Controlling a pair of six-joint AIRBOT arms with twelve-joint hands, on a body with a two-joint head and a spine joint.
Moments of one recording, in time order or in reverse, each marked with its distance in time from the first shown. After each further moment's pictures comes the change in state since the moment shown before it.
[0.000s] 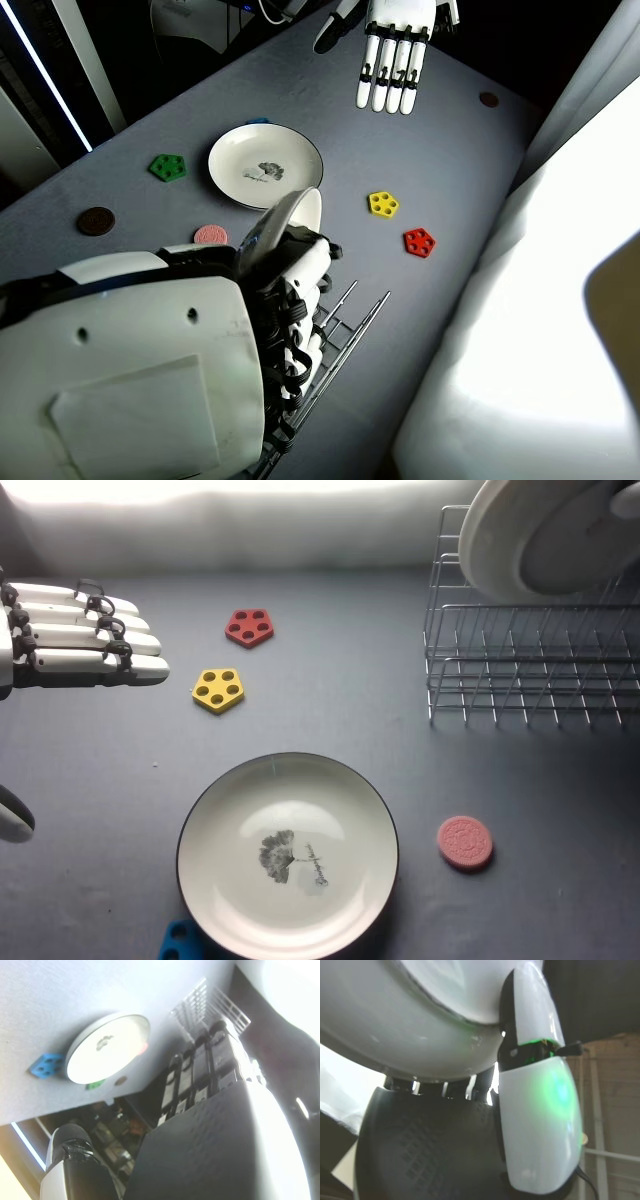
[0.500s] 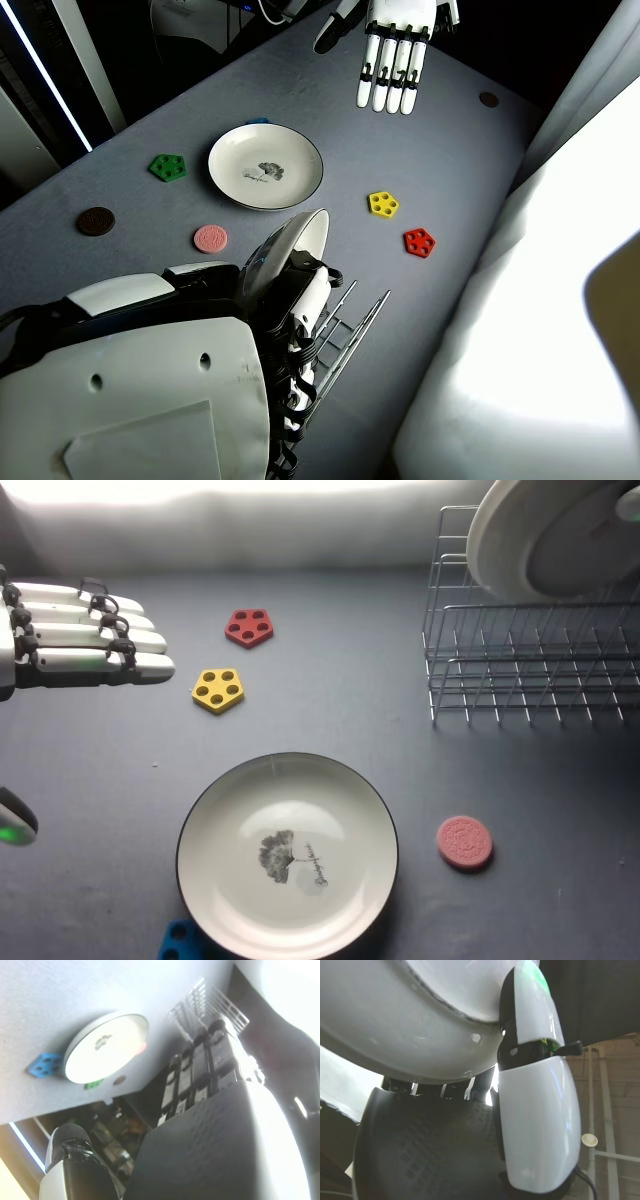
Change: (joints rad) left arm 0.000 0.002 -0.007 -0.008 -0.023 -0.009; right arm -0.030 -0.026 0.056 0.014 0.008 0.045
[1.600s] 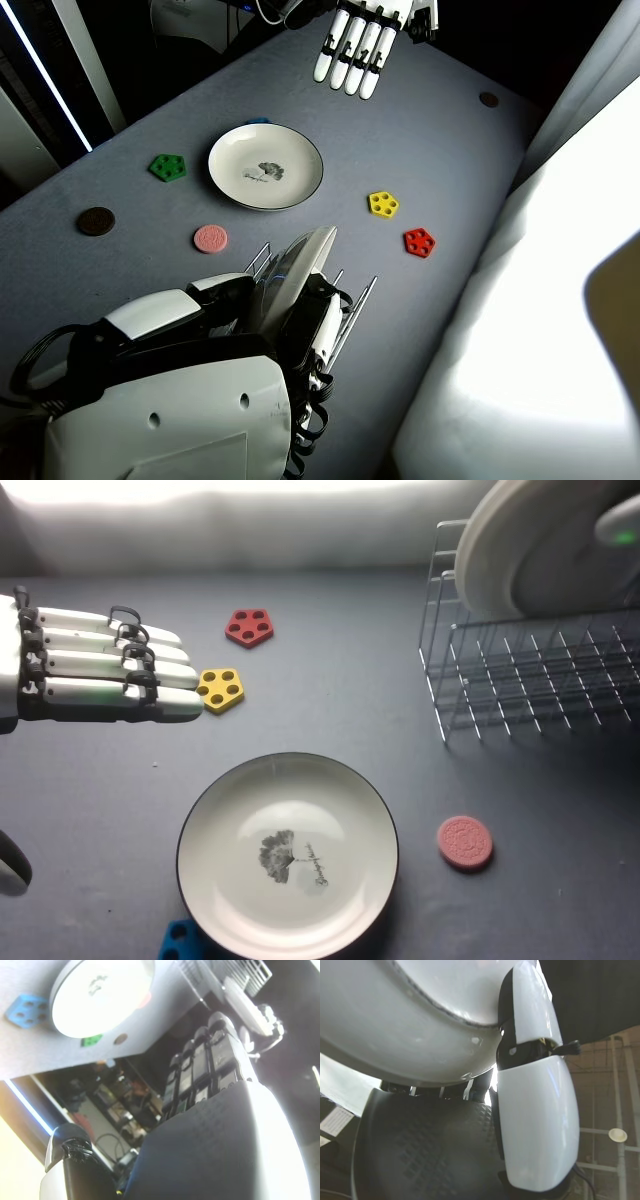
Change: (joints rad) left arm 0.000 0.003 -0.038 0.028 -0.151 -0.058; right arm -0.071 -0.069 0.063 0.001 -0.007 0.070
